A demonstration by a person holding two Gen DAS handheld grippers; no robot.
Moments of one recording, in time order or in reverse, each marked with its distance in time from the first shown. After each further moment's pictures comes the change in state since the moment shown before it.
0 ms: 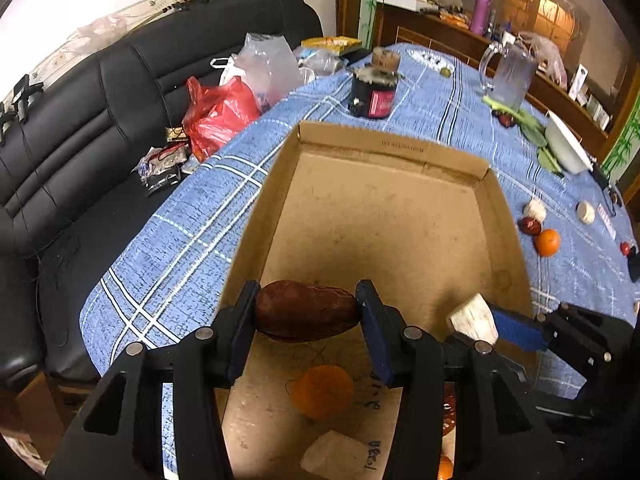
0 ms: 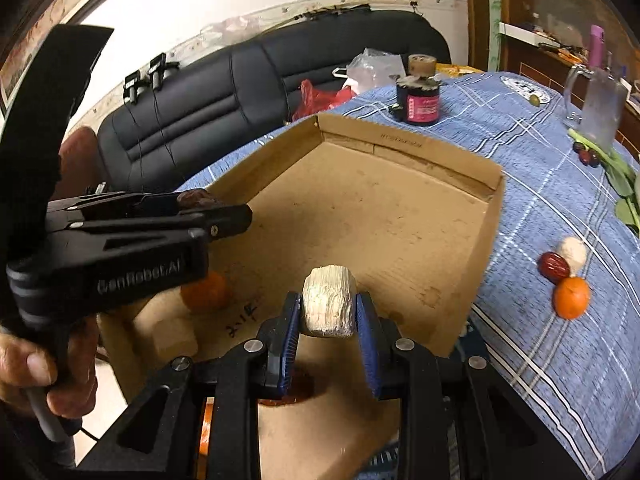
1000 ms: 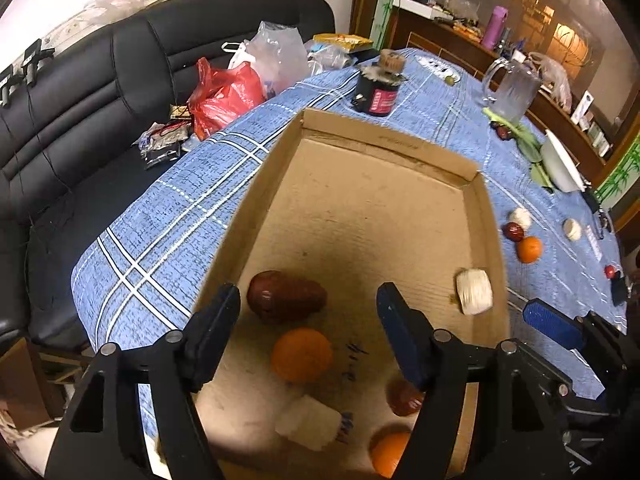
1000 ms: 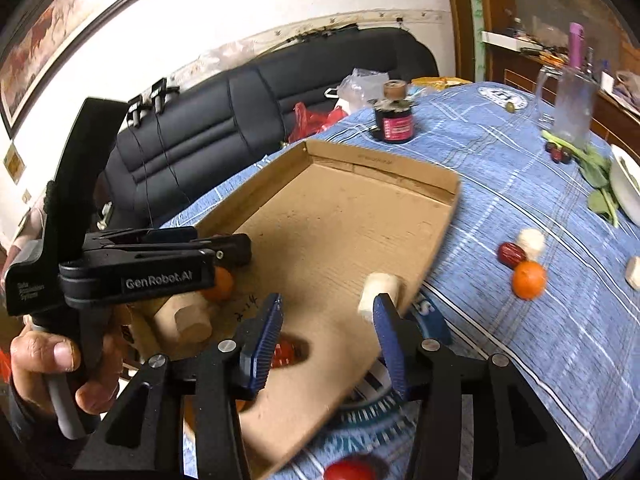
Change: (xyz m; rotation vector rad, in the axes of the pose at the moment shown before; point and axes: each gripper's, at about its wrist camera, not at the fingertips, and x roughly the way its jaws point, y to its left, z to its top) left arm -0.020 0.002 -0.015 -0.106 0.017 -0.052; right arm -0.065 -0.022 -0.022 0.063 -0.093 0.016
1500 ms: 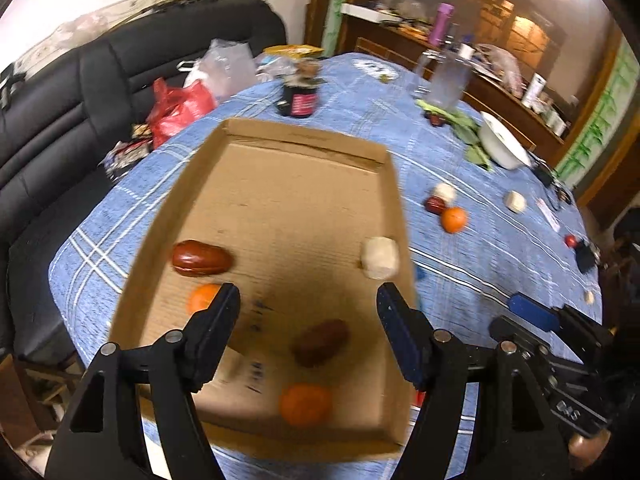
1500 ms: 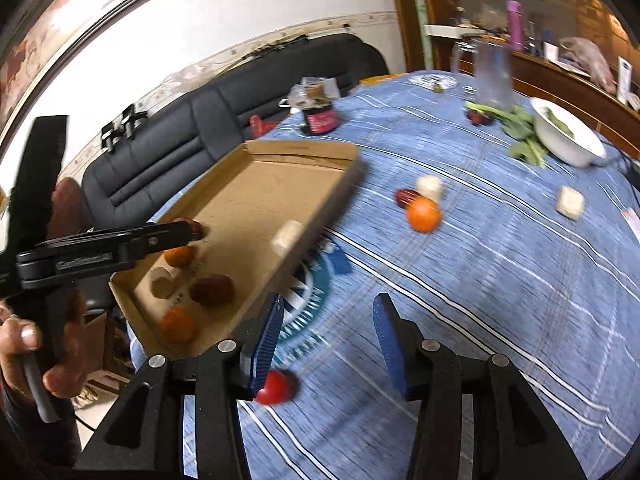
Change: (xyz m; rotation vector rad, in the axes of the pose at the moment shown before) left arm -0.042 -0.059 -0.029 0.100 -0.043 -0.115; right arm -0.060 -0.060 -0.053 0.125 -0.028 -0.094
